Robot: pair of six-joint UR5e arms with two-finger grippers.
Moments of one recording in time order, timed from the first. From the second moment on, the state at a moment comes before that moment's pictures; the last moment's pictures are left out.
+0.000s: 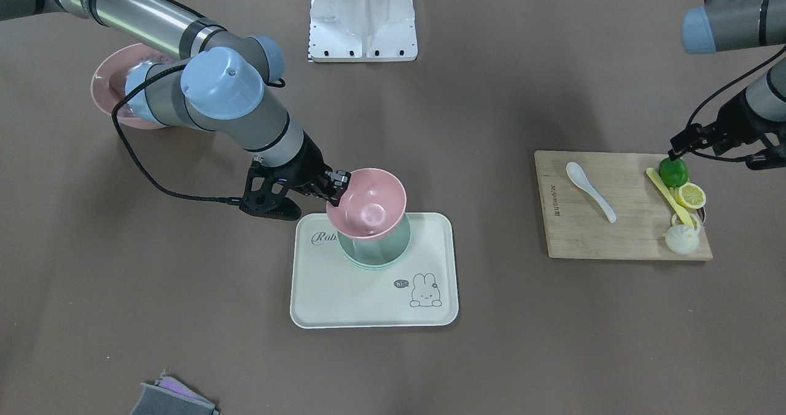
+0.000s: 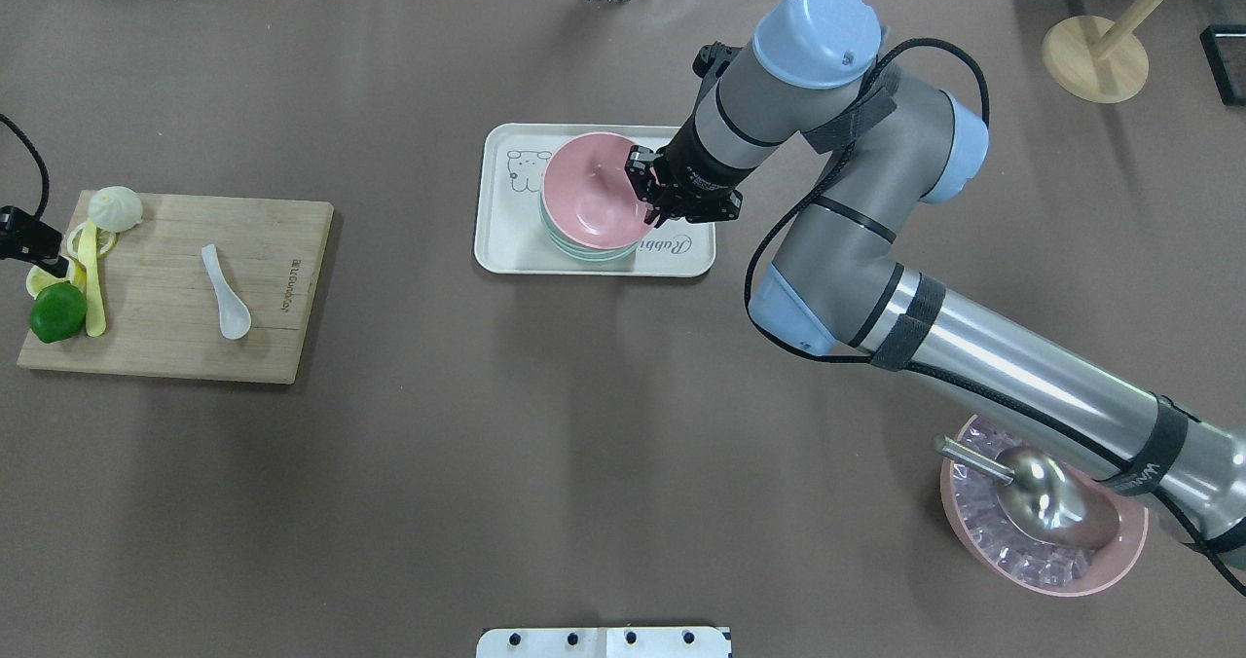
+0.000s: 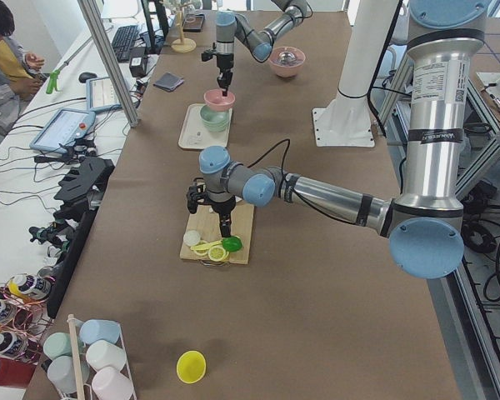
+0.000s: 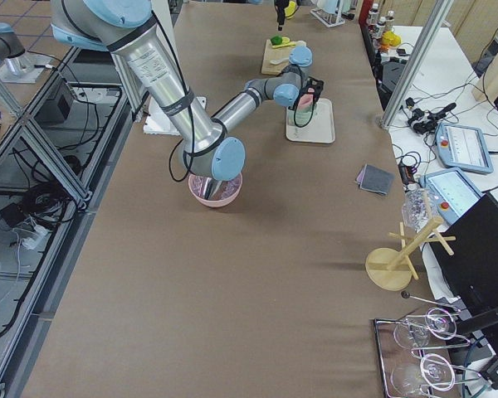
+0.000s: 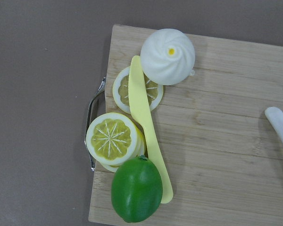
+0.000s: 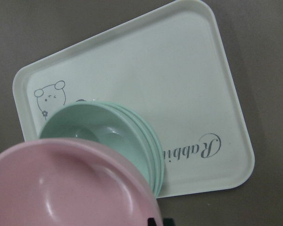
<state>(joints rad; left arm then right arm) -1.14 -1.60 -1.76 -1.70 -2.28 -0.66 0.72 -0.82 1.44 -1.17 2.14 1.49</state>
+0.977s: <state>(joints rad) -0.94 -1.81 -1.55 -1.90 -2.27 -1.19 0.71 -0.84 1.44 -1.13 2.13 1.52</state>
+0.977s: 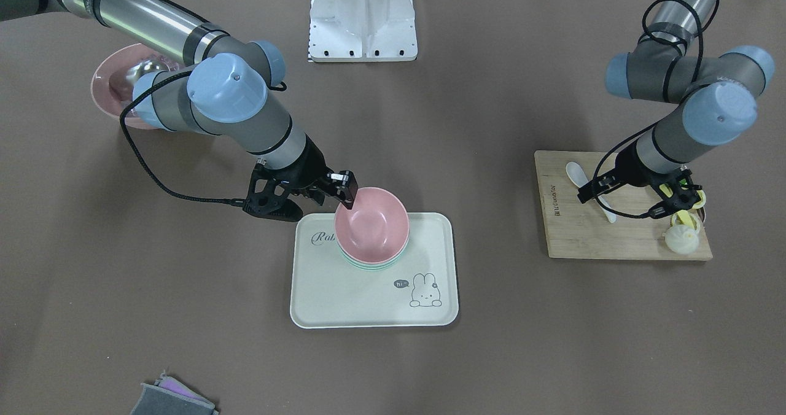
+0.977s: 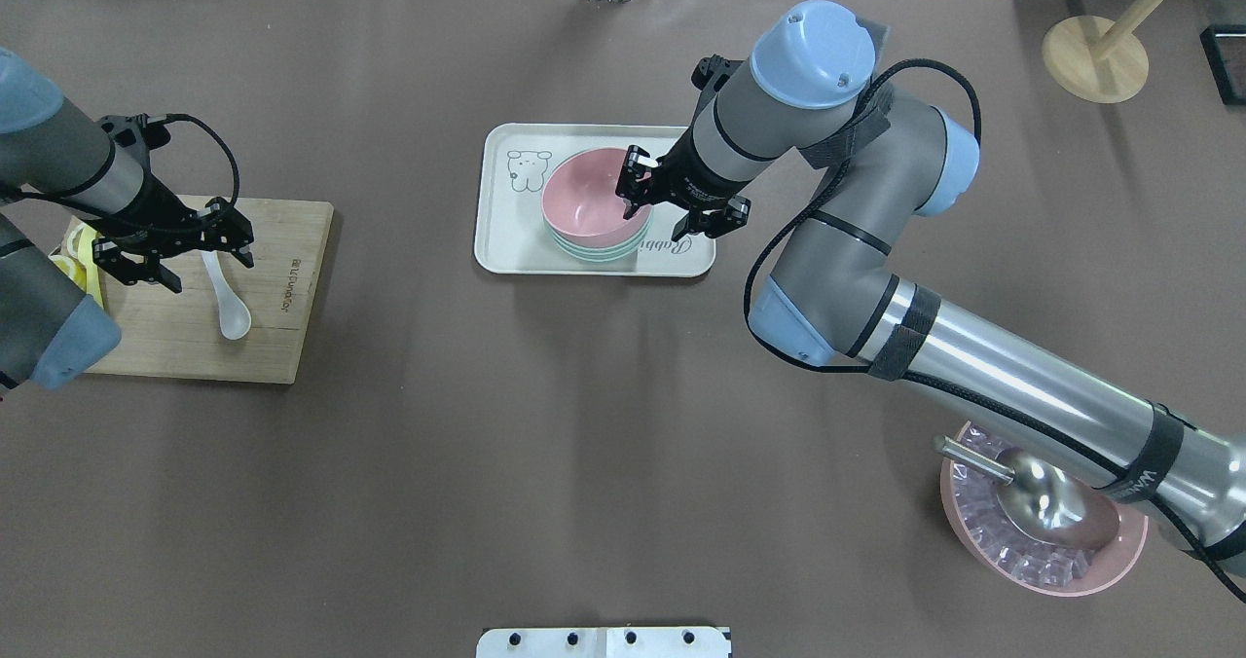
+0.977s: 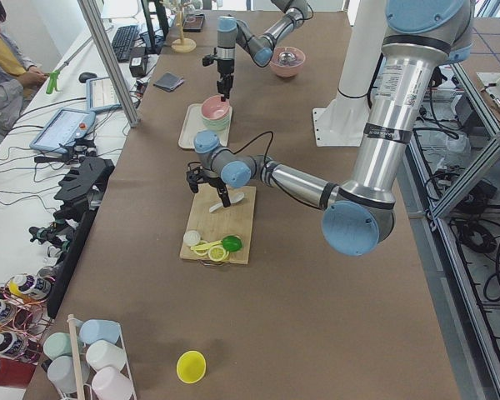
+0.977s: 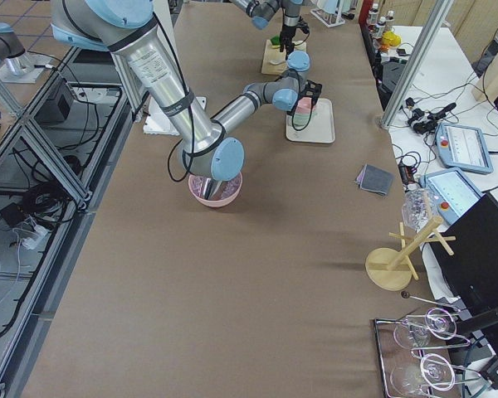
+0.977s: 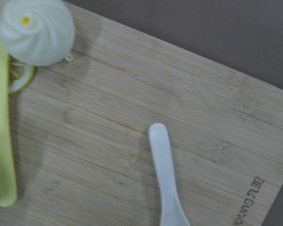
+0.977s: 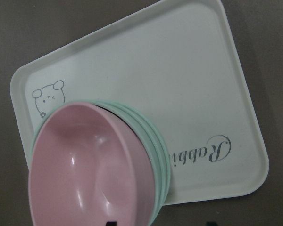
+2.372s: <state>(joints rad) -0.89 -2.22 -1.46 -1.93 -2.29 -1.62 0.91 -1.13 1.63 -1.10 2.34 1.40</state>
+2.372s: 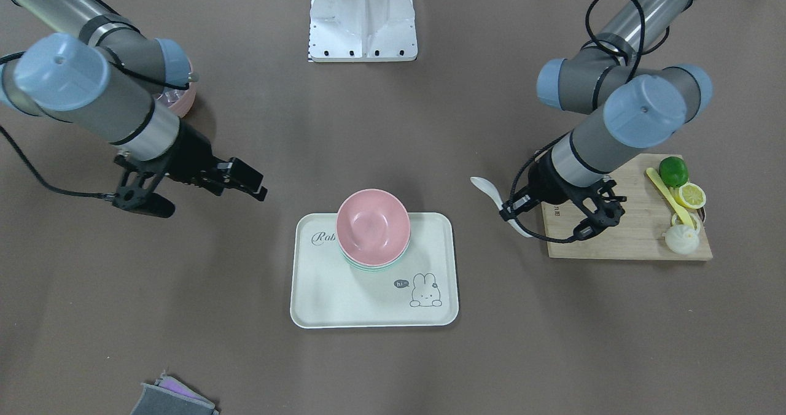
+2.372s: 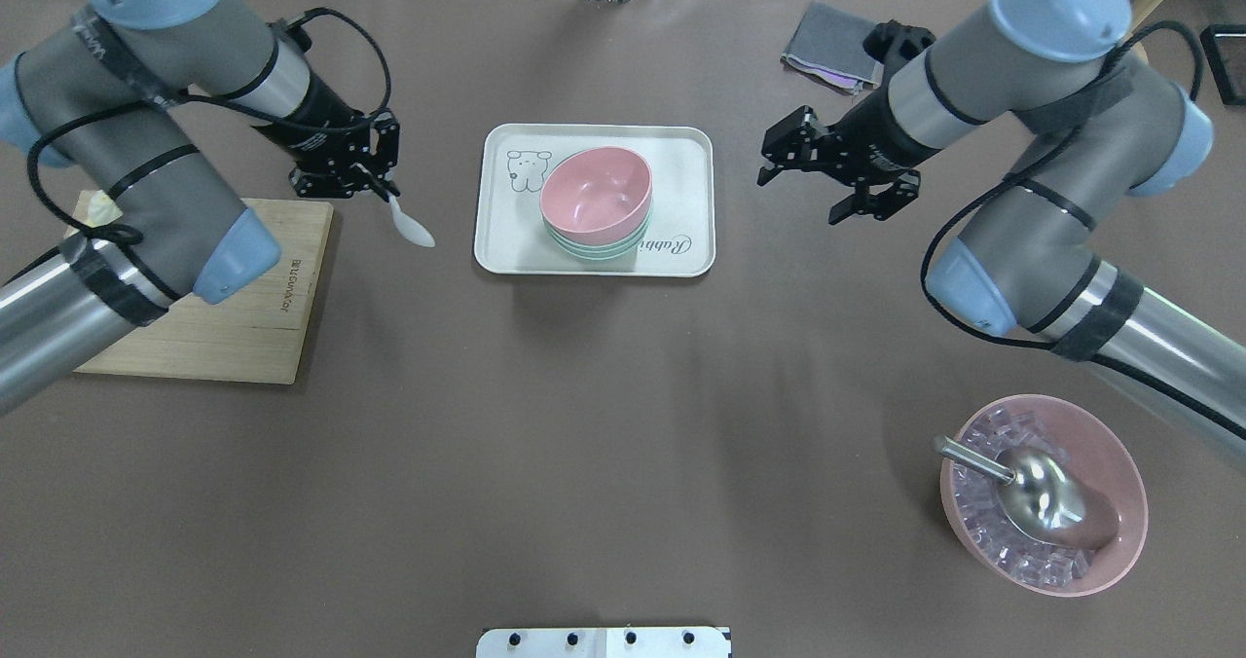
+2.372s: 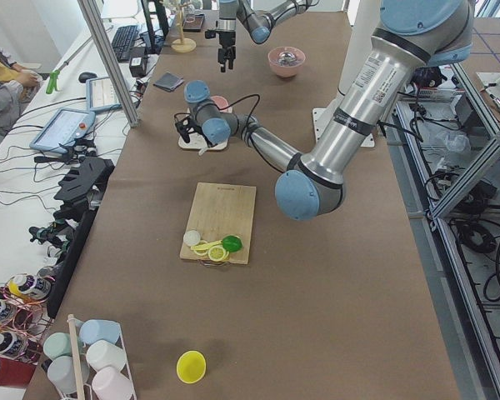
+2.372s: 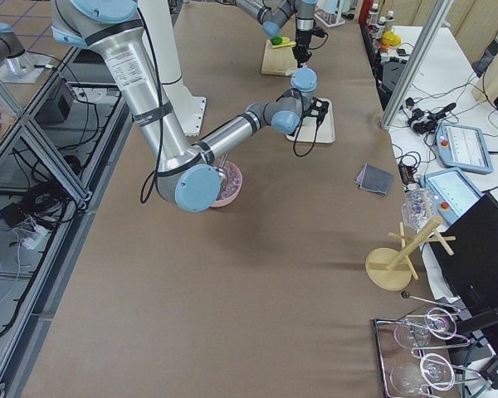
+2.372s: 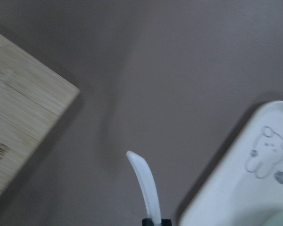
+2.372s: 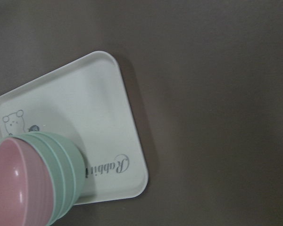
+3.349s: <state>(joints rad) -0.77 -2.45 -1.28 -2.10 -2.09 -1.77 0.99 -1.24 1.65 -1.09 2.38 1.25</state>
